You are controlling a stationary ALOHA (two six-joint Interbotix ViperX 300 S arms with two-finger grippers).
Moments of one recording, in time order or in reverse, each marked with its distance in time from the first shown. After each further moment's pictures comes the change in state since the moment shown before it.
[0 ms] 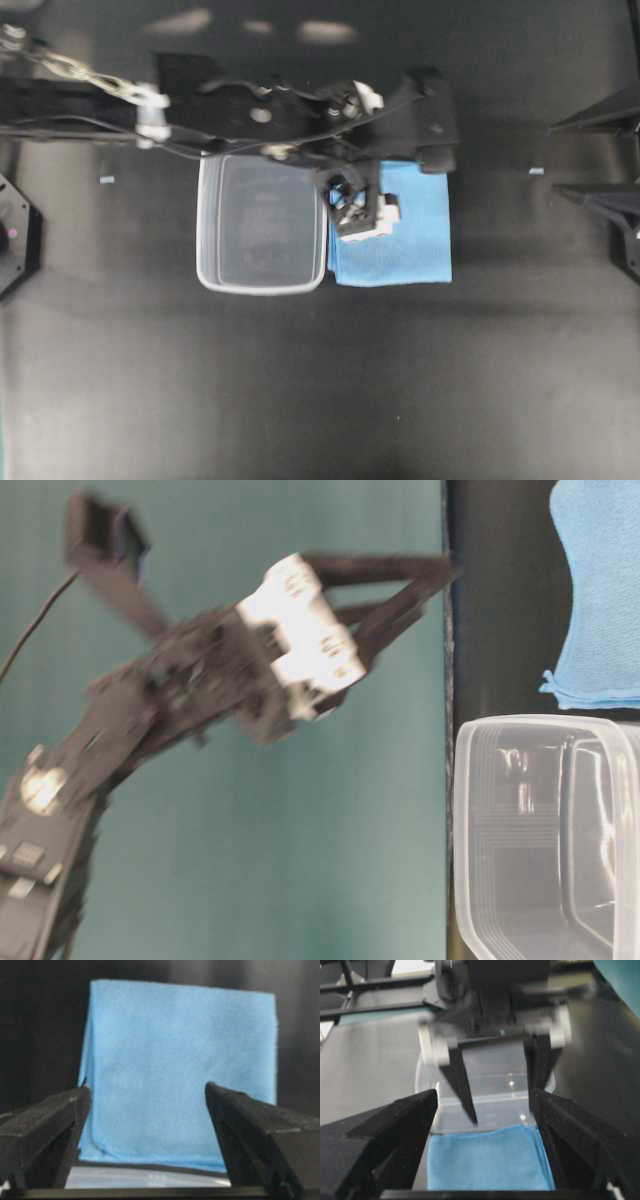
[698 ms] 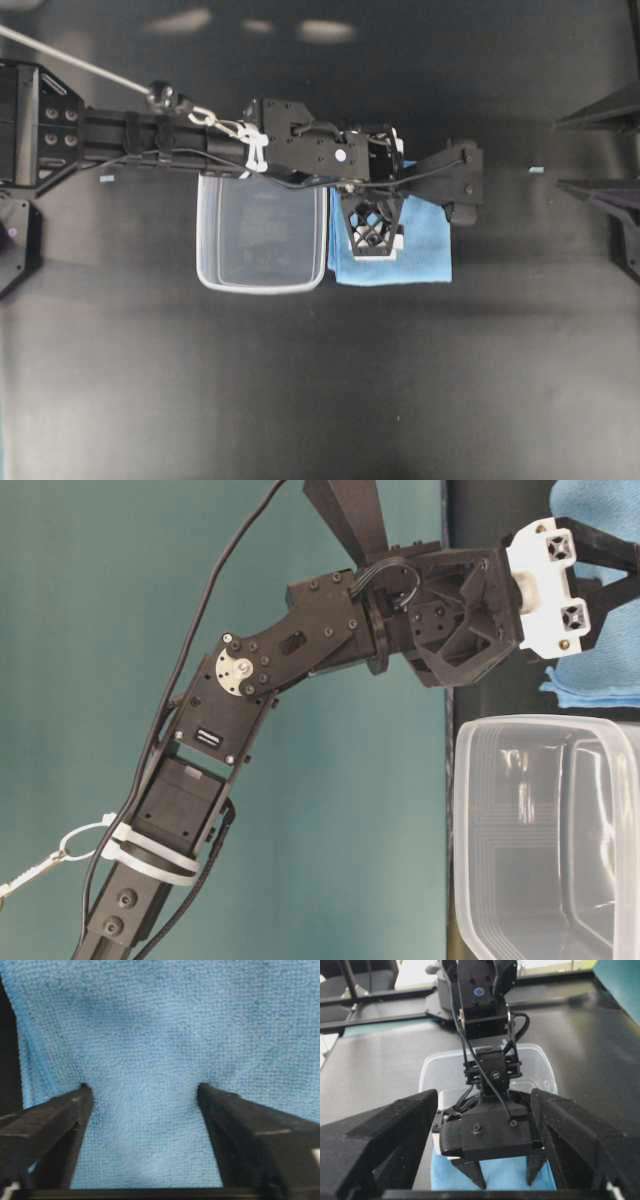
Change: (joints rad) left arm -0.025 0.259 -0.133 0.002 0.101 0.084; right arm -0.002 -0.012 -0.002 0.014 -0.008 0.002
